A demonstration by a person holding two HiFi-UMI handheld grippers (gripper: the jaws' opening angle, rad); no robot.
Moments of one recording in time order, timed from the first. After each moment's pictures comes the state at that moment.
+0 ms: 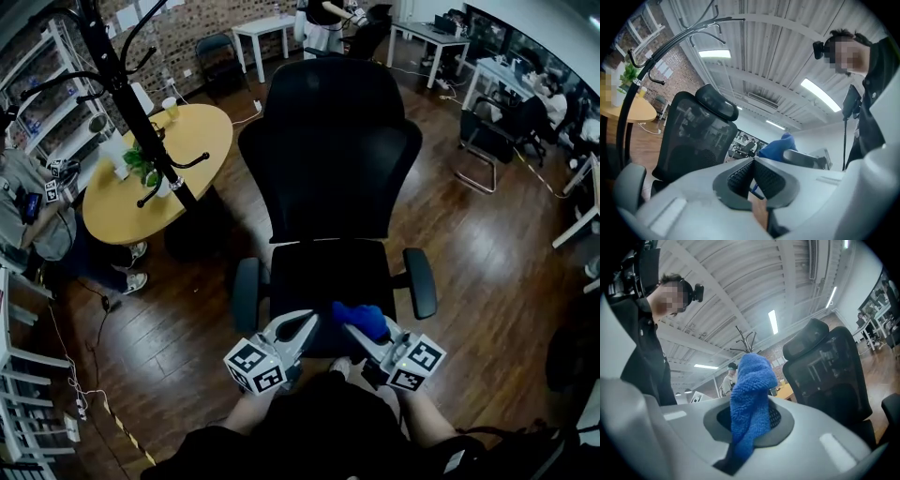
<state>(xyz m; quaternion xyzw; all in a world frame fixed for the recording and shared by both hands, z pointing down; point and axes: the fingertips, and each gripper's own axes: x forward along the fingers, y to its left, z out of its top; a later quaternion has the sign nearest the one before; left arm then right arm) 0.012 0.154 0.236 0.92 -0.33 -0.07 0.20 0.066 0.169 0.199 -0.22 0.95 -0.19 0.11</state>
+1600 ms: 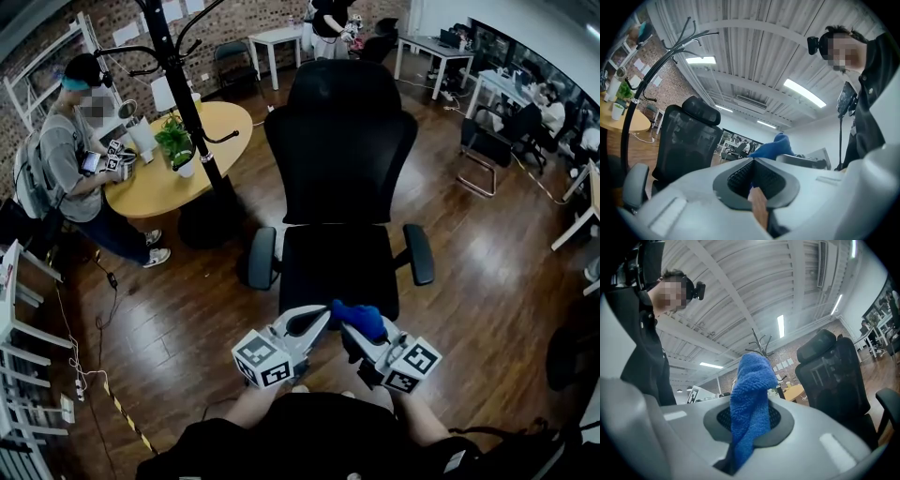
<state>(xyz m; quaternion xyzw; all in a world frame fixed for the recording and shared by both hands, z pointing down) 0.029 0.301 0.198 0.94 -0.30 -0.06 0.15 0.054 0.319 0.178 -0.22 0.95 -0.16 0.11</state>
